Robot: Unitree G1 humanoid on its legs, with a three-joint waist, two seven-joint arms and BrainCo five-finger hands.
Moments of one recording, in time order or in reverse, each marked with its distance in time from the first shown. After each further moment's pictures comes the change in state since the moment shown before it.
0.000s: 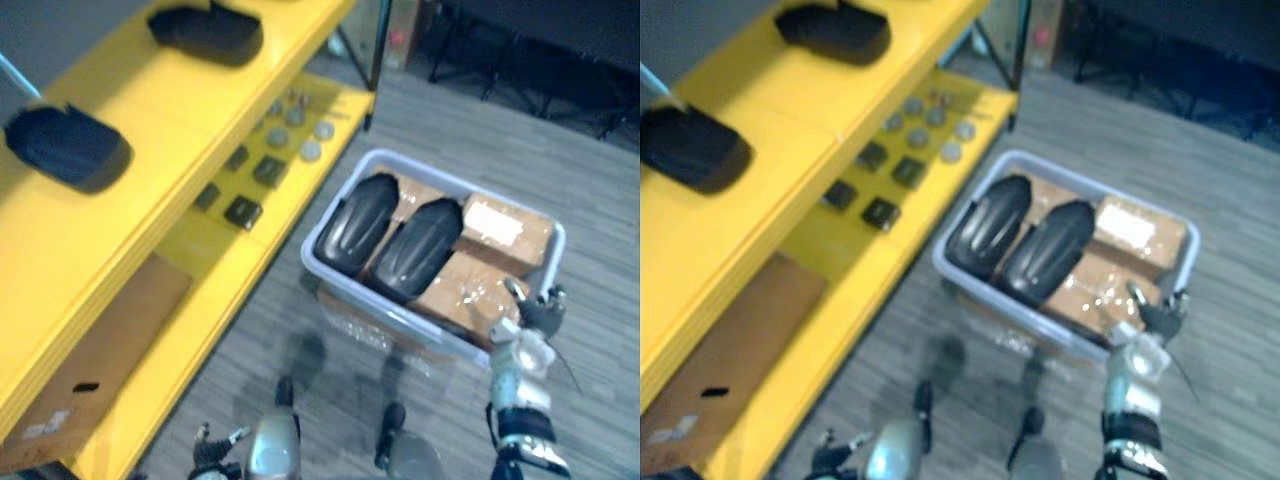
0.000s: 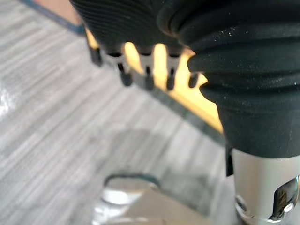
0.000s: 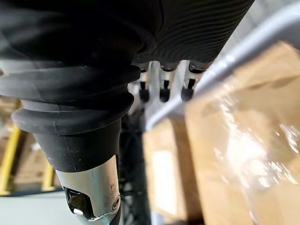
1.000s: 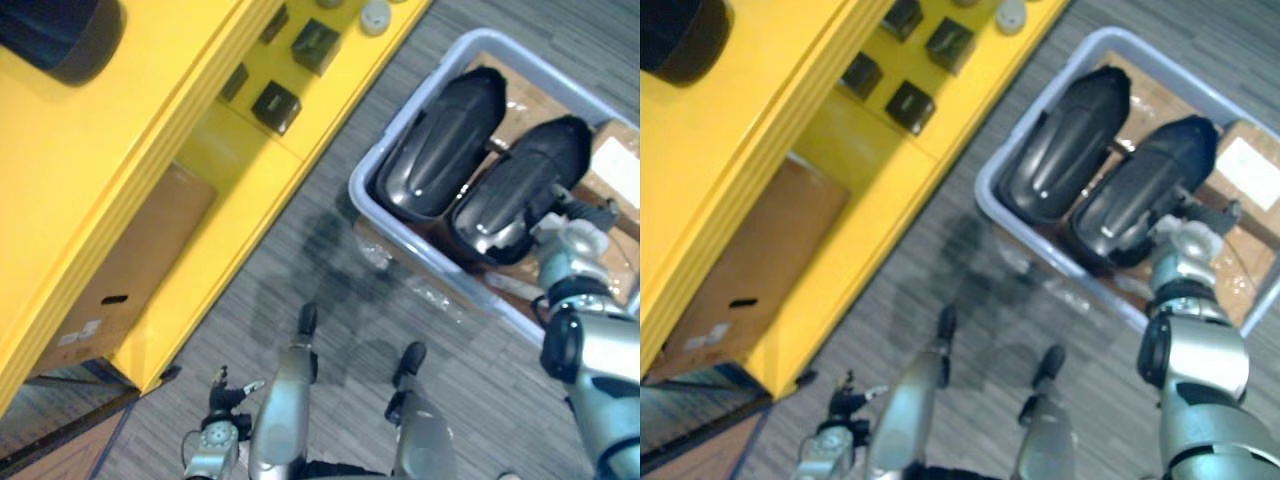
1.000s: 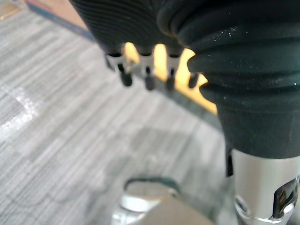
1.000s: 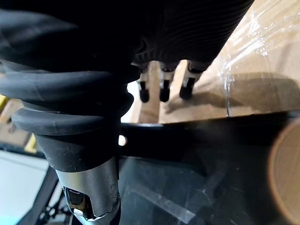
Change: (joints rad) left arm -0.128 0.044 -0.199 0.011 -0.079 -0.038 0.007; right arm -0.577 -0.407 0.204 0.671 0.007 0.093 -0.027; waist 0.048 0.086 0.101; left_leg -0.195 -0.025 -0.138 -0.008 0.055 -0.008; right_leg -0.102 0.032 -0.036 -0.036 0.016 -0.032
